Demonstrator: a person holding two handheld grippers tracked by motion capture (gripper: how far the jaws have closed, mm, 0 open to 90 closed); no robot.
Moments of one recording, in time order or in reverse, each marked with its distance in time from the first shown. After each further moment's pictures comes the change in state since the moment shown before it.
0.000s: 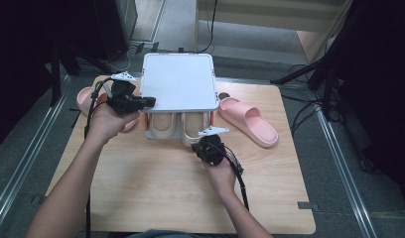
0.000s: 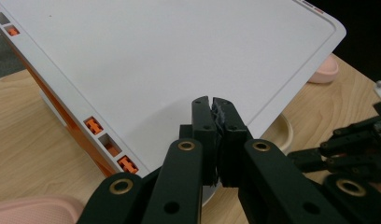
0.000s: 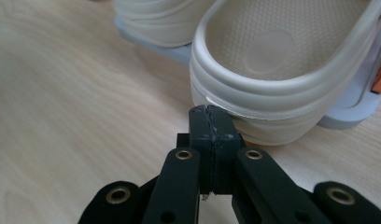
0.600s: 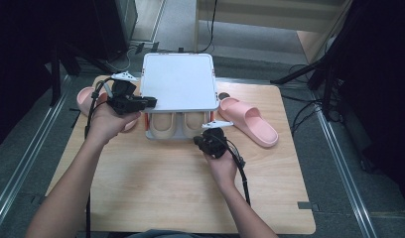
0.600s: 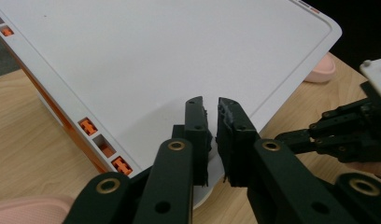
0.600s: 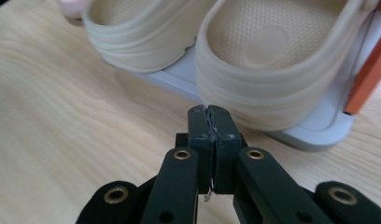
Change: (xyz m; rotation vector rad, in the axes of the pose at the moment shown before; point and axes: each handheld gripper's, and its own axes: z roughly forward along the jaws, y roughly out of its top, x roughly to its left) left arm -0.002 0.002 -0.001 0.006 -0.003 -0.014; right arm -0.014 0.009 -0.004 -0.039 0.006 0.029
